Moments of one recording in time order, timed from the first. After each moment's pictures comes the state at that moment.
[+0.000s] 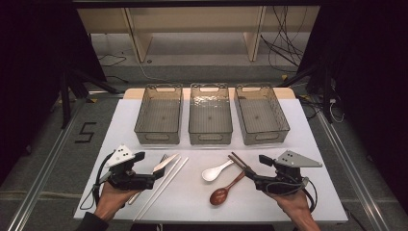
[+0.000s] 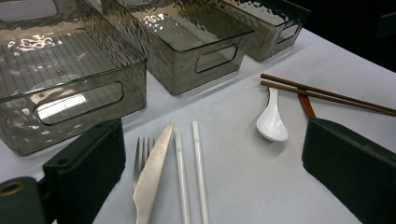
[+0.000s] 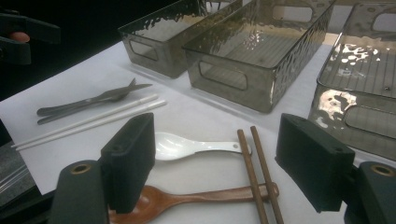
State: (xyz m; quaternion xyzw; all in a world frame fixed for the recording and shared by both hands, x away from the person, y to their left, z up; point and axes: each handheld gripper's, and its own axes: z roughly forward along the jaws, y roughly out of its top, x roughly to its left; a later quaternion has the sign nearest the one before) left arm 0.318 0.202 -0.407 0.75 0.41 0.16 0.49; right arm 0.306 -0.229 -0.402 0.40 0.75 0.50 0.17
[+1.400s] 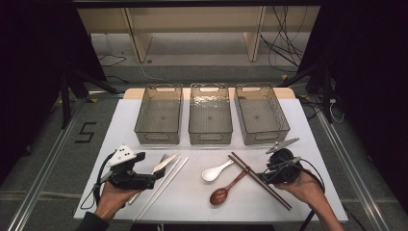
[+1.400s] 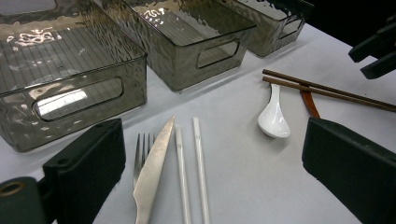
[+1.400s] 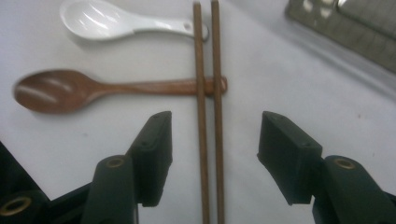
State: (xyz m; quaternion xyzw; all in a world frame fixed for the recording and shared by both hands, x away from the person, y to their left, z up) left arm 0.319 0.201 -0.408 0.76 0.41 0.16 0.48; right arm 0.358 -0.244 -0.414 0.41 0.88 0.23 0.08
